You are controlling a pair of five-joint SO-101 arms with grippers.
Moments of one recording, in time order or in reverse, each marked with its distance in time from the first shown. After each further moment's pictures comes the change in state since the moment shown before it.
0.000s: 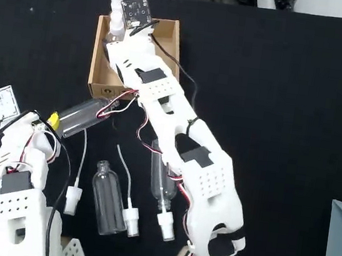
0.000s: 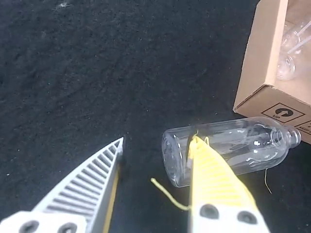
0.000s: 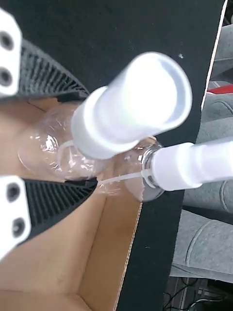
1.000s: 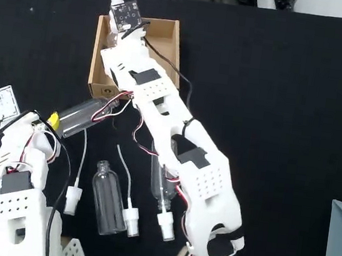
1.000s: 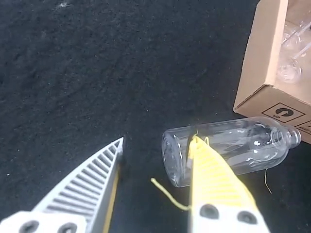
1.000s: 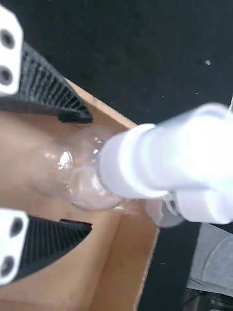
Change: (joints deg) left arm 0.0 0.0 0.0 0.0 0.0; right arm -1.9 0.0 -1.1 5.5 -0.1
